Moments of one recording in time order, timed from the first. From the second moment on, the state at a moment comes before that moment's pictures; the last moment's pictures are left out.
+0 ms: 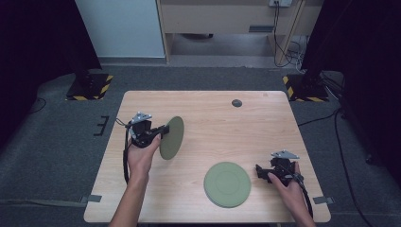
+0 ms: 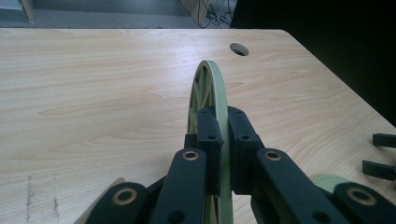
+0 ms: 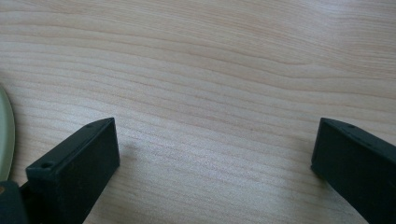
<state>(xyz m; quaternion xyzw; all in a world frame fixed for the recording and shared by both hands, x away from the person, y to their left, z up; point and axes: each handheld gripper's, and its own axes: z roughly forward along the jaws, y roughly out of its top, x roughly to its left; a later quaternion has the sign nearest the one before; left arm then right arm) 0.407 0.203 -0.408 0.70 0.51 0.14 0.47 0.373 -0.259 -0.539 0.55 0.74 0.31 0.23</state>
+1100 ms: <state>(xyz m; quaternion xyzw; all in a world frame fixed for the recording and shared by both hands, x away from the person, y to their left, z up) 0.403 0.237 -0.426 0.68 0.54 0.15 0.47 0.373 -0.257 -0.539 0.55 0.74 0.31 0.23</state>
